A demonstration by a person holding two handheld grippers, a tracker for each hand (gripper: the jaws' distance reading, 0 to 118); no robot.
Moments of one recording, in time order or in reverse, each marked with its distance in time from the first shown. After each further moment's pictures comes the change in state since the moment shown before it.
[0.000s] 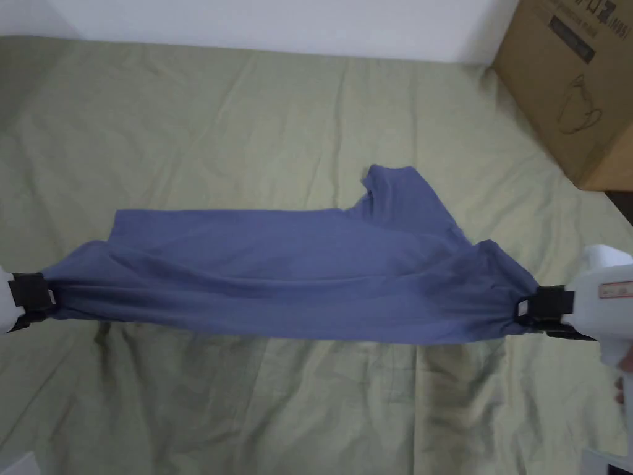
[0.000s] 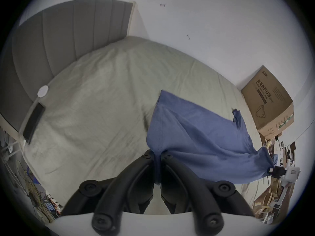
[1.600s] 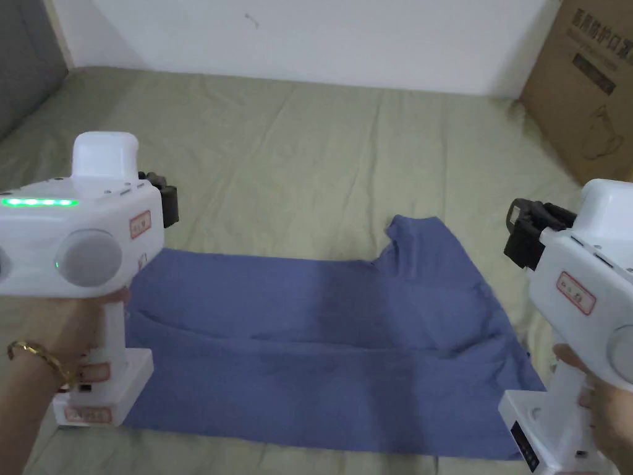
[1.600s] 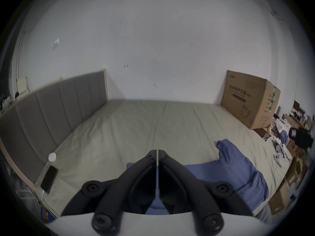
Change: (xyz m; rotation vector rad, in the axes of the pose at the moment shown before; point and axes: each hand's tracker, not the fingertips) left arm 0.070 -0.005 0.058 0.403 -0.052 -0.322; right arm -0.145 -0.069 0.083 0.723 0.022 0.258
